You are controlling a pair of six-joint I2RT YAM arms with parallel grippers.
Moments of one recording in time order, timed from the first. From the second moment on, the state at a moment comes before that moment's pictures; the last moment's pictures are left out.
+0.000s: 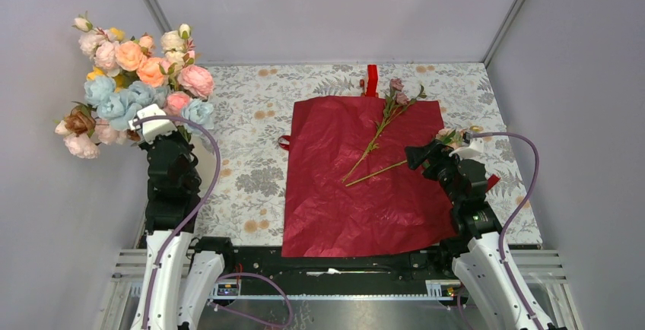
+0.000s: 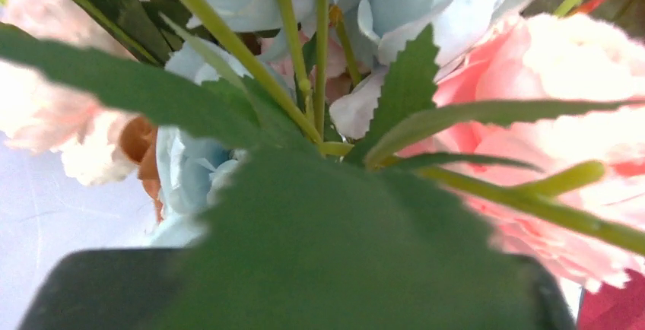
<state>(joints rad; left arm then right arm) -0.03 0.58 0.79 -0.21 -0.61 -0.02 0.18 0.52 0.36 -0.07 -0.05 0.63</state>
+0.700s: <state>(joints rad) -0.02 0.64 0.77 -0.35 -0.59 -0.11 0.18 0.52 0.36 -0.07 -0.06 0.63</state>
